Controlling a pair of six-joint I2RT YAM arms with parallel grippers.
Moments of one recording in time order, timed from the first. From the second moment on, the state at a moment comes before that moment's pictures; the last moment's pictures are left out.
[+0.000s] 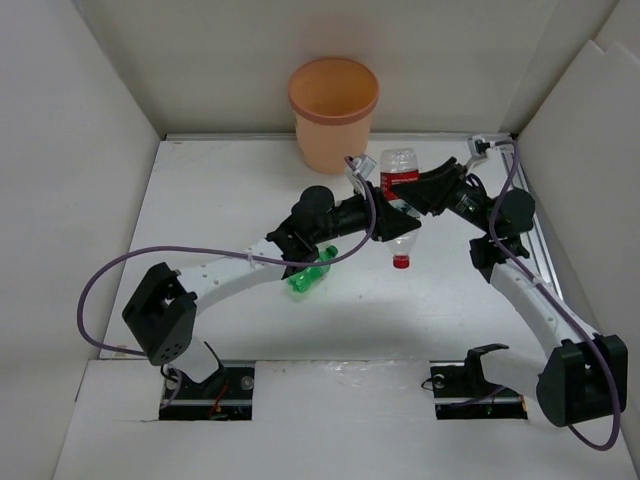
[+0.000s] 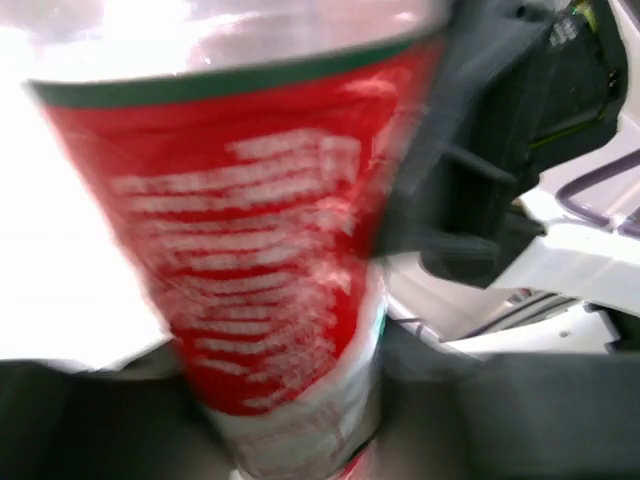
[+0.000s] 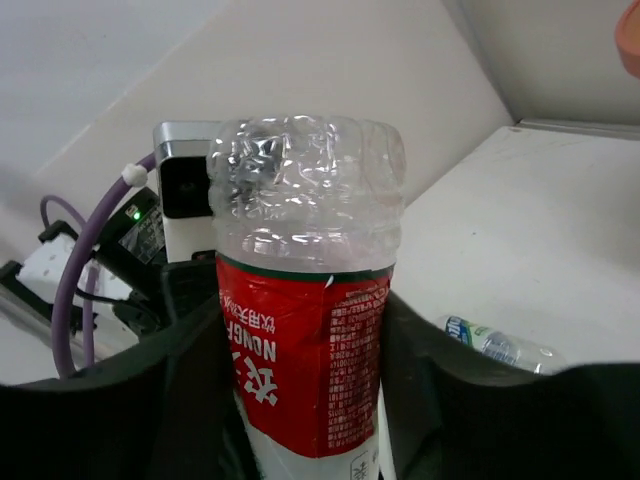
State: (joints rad) left arm -0.90 1.53 1.11 0.53 0.39 -0.73; right arm 0.19 1.13 0.79 0.79 -0.82 0.98
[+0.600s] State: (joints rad) left arm -0.60 1.72 1.83 0.08 0.11 -0.57; right arm -0.11 0.95 0.79 0.46 -0.73 0.79
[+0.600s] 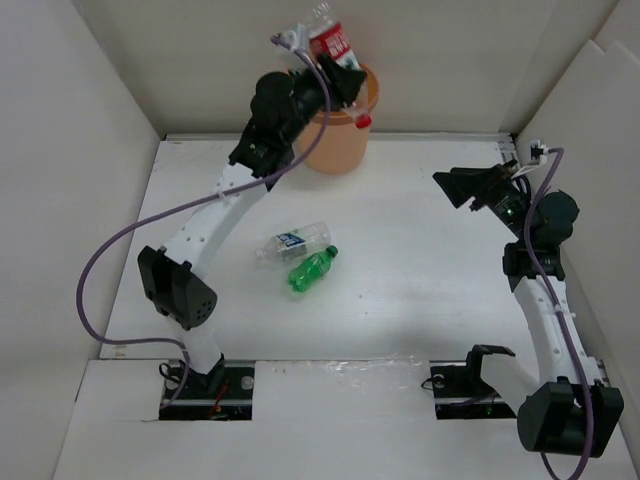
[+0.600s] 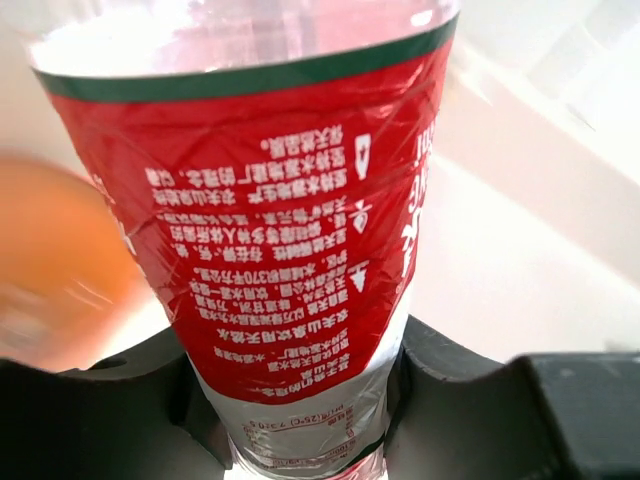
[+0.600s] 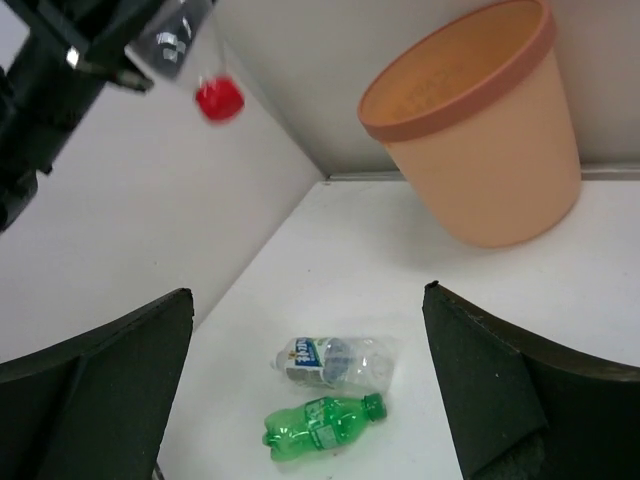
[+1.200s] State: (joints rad) left arm -0.53 2.37 2.34 0.20 -0.61 -0.23; right arm -0.11 0.93 0.69 0.29 -0.70 0.59
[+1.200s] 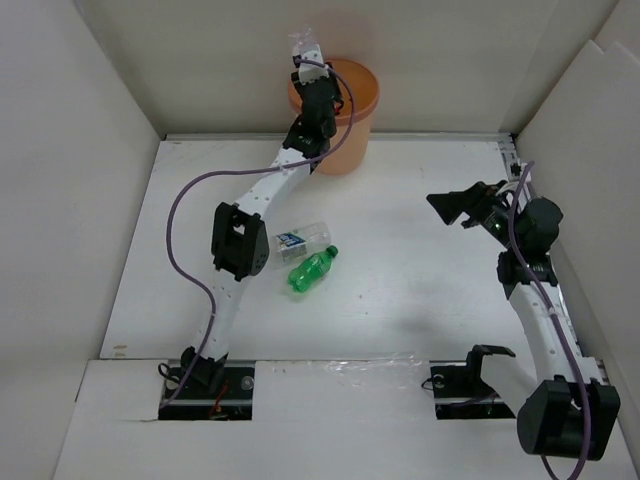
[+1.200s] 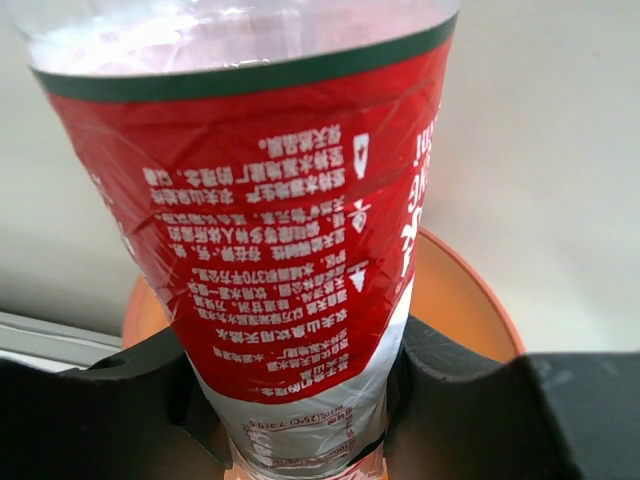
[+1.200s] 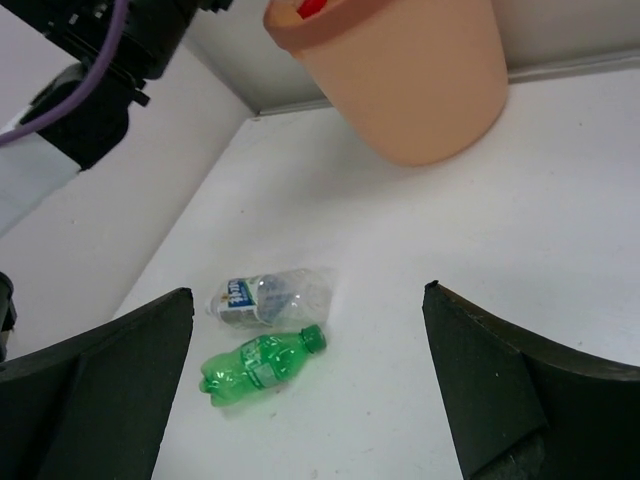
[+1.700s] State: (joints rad) left arm -0.46 2.37 2.39 0.25 -0.52 -0.24; right arm -0.04 1.03 0.67 0.27 -0.68 0.54
